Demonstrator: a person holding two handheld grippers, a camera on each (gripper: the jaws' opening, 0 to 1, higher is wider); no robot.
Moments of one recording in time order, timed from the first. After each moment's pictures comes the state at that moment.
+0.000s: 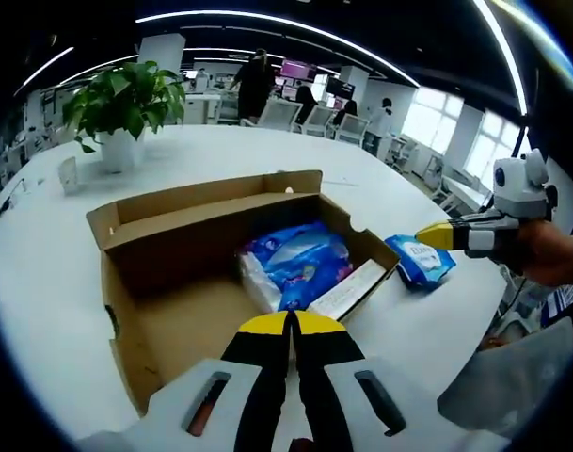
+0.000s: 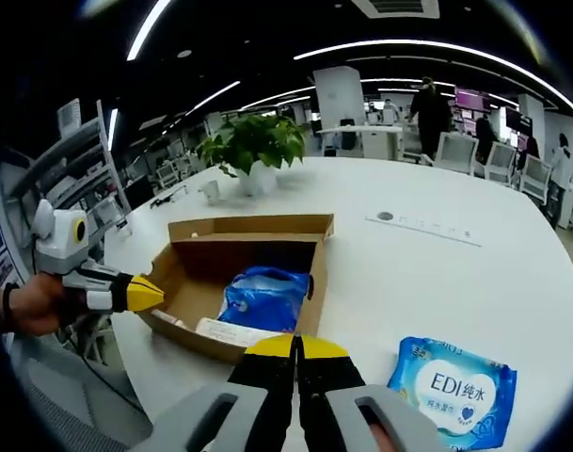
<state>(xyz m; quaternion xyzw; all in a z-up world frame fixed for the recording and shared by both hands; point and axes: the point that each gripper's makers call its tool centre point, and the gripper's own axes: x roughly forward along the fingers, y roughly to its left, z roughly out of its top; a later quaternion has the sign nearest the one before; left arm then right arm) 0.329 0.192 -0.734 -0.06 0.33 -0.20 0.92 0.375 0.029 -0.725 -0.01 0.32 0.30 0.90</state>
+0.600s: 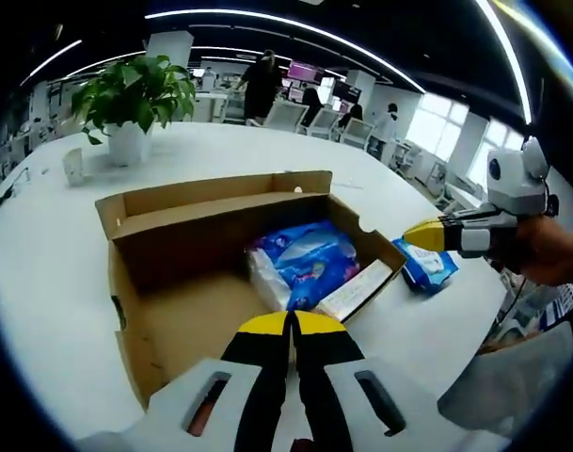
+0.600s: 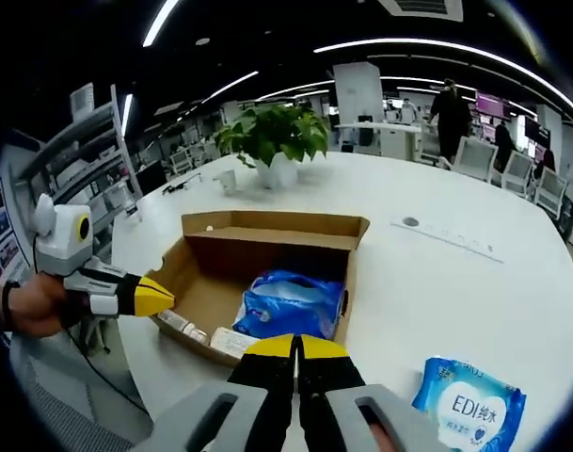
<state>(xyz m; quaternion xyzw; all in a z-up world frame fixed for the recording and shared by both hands) 0.332 0.203 -0.740 -0.08 0.33 -0.19 0.92 0.381 0.069 -0.725 -0.04 0.32 0.34 0.88</state>
